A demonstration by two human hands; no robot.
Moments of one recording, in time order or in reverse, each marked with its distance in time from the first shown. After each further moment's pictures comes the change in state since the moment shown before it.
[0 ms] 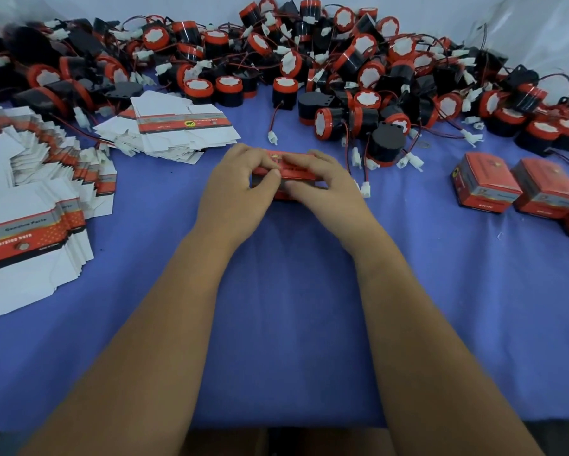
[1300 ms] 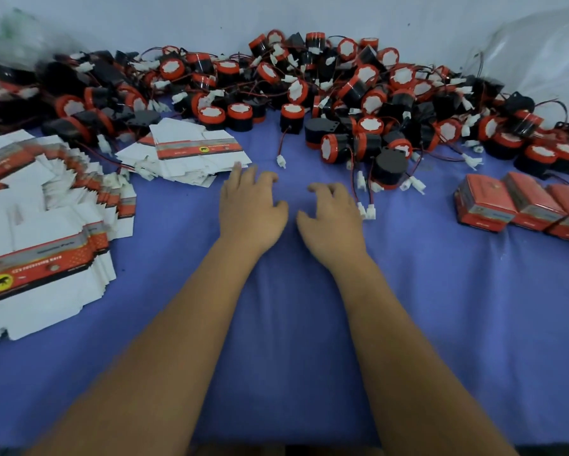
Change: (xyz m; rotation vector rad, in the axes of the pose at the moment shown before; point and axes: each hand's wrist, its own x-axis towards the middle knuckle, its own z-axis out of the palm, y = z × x) left_hand 0.022 -0.005 0.012 0.483 -0.149 -0.137; right_hand 0.006 0.008 0.016 -0.717 0.097 0.037
